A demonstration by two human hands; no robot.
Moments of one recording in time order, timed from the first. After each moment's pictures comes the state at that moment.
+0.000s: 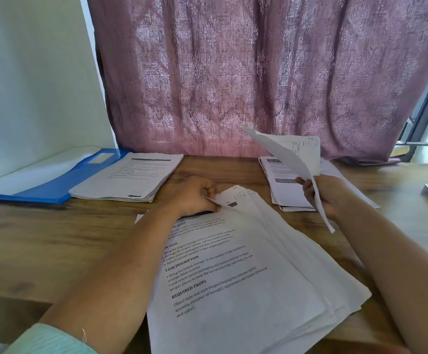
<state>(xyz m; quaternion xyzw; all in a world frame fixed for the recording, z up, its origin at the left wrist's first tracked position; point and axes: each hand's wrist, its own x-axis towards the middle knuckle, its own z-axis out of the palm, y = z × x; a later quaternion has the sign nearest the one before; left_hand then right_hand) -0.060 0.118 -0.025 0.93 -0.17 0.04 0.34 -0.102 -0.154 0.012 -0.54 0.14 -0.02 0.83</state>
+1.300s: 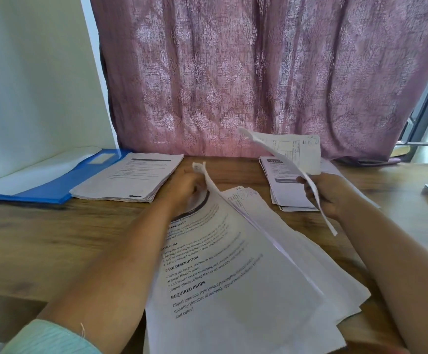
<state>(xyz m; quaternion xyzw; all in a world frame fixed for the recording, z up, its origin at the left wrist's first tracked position) -0.053 0.122 -0.023 0.70 -0.08 0.00 0.71 -0.069 -0.183 -0.011 -0.64 0.15 -0.05 0.75</state>
